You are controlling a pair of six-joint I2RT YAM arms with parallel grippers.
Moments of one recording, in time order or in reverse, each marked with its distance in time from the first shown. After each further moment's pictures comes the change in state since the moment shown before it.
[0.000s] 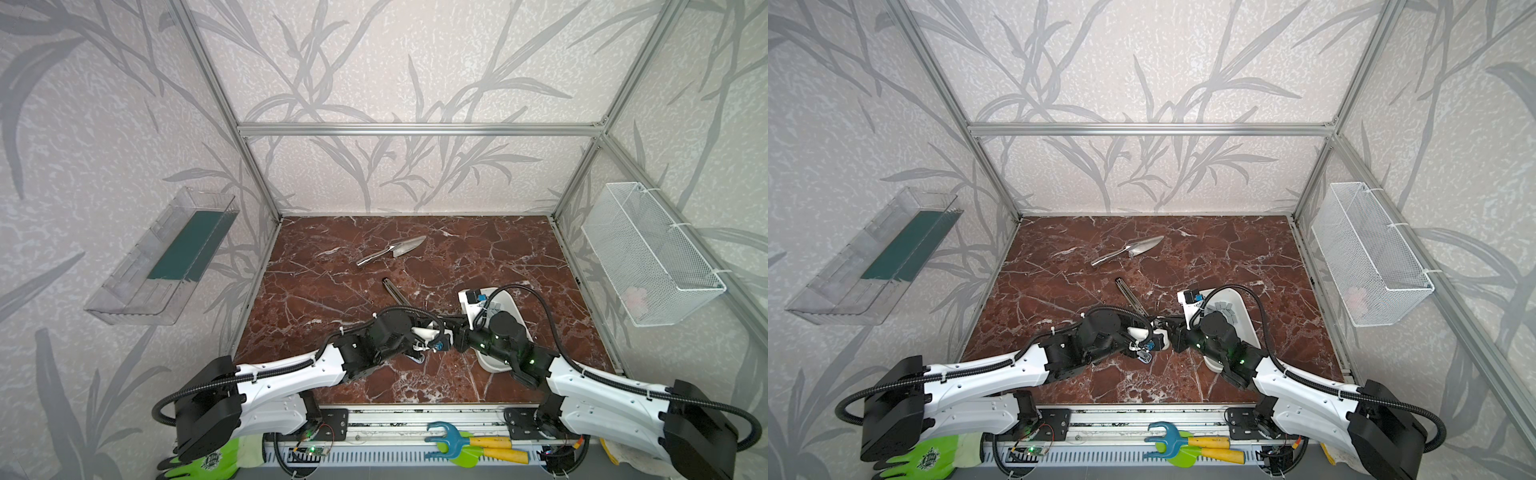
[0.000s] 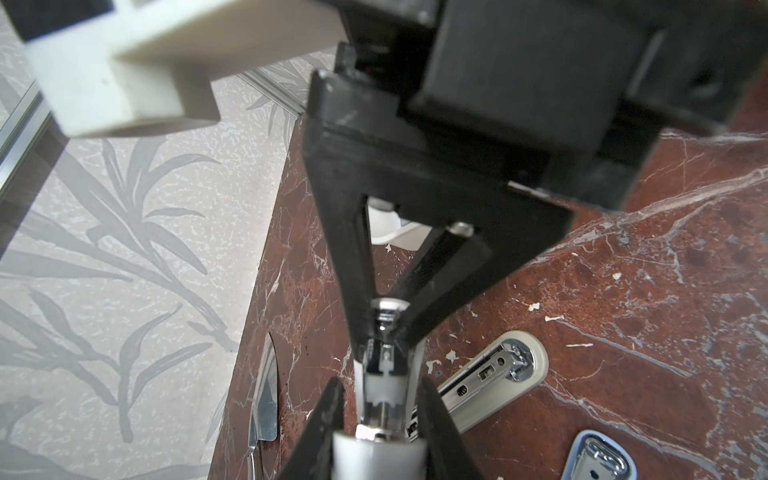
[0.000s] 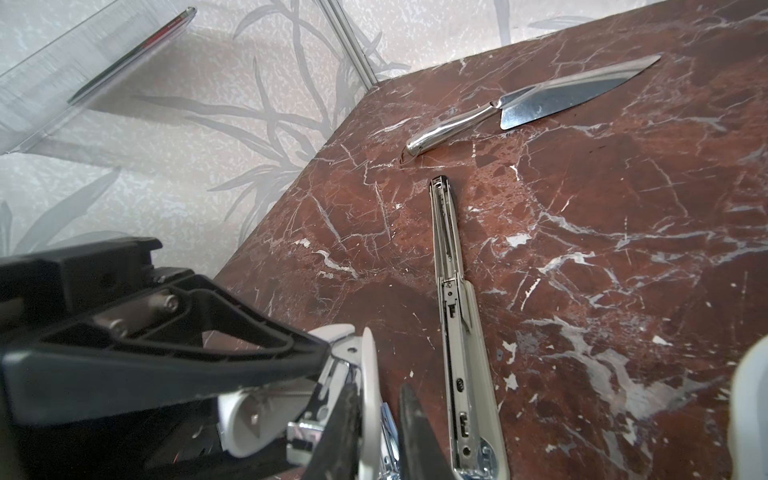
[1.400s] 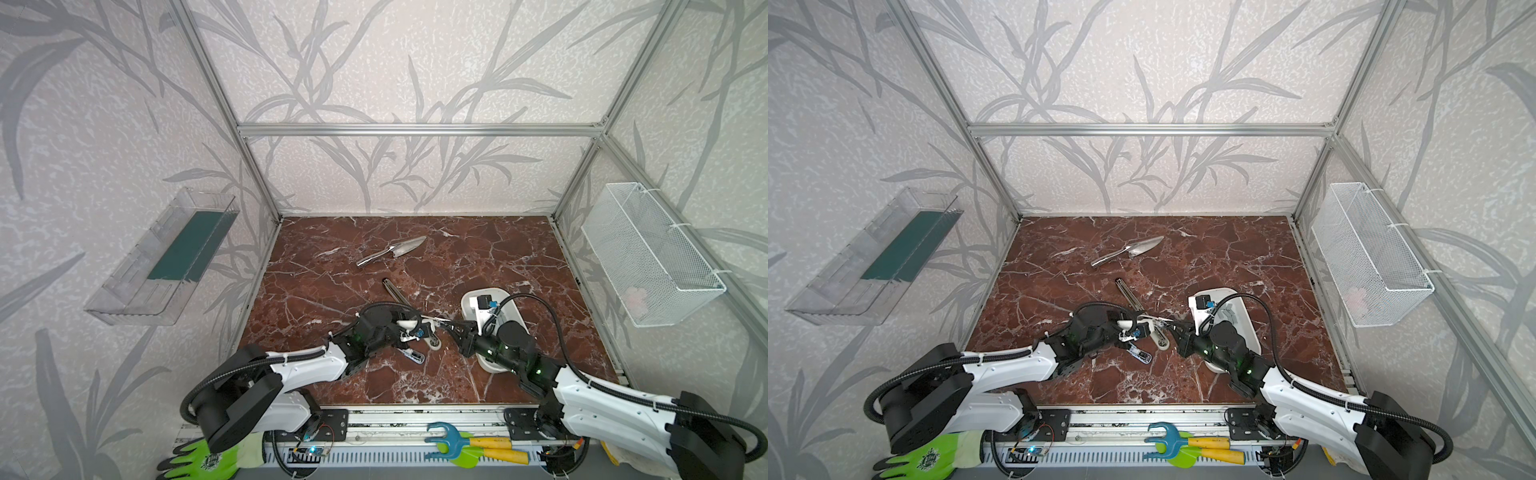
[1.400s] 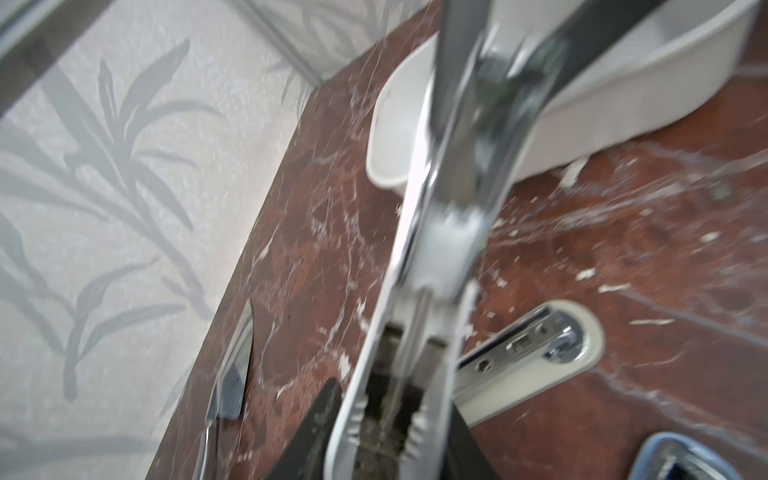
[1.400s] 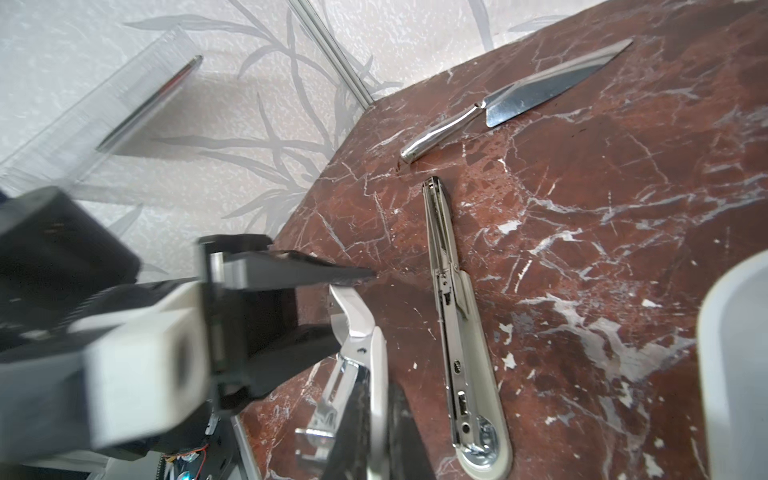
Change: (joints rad) left arm 0.248 0.164 -0.196 0.394 0.111 -0.028; right arm -0.004 -0.110 -0.115 0.090 0.005 0.103
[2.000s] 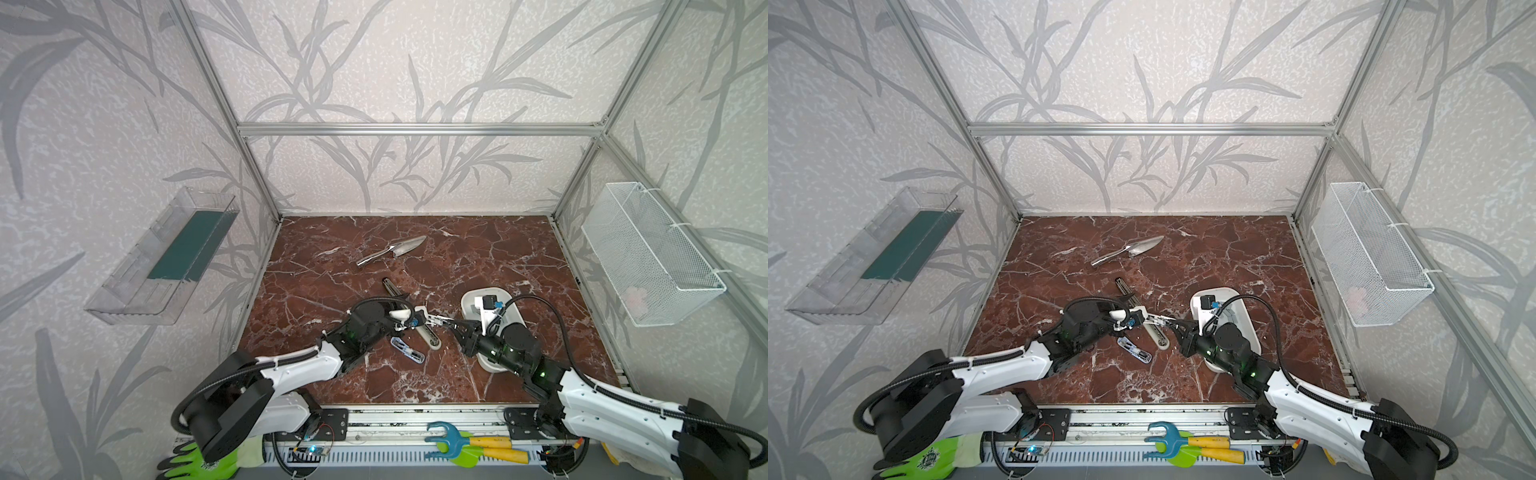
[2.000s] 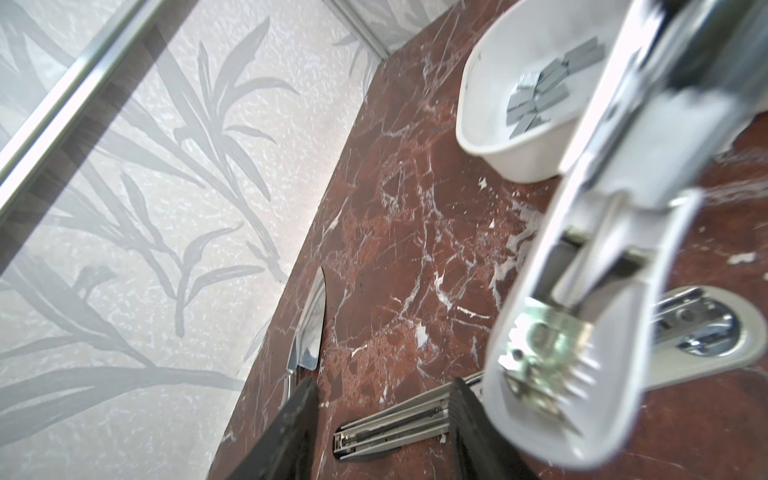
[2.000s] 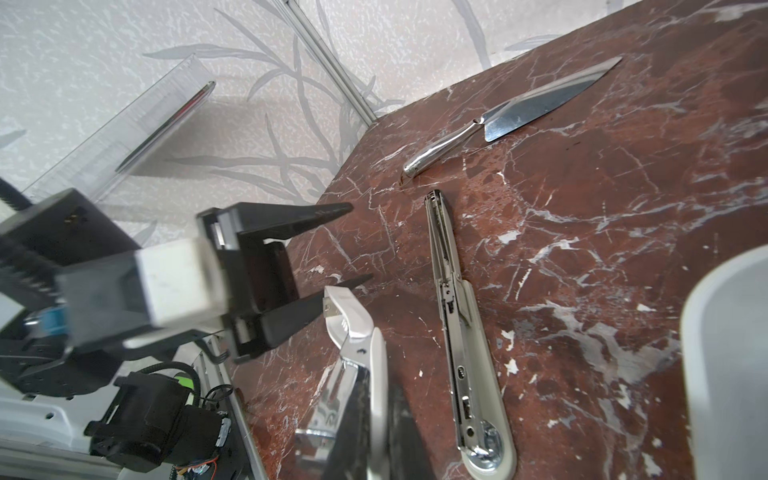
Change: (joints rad) left arm 0.024 -0.132 -0.004 -0.015 -0.002 0.045; right arm 0.000 -0.052 -0.023 -0.015 0.060 0.016
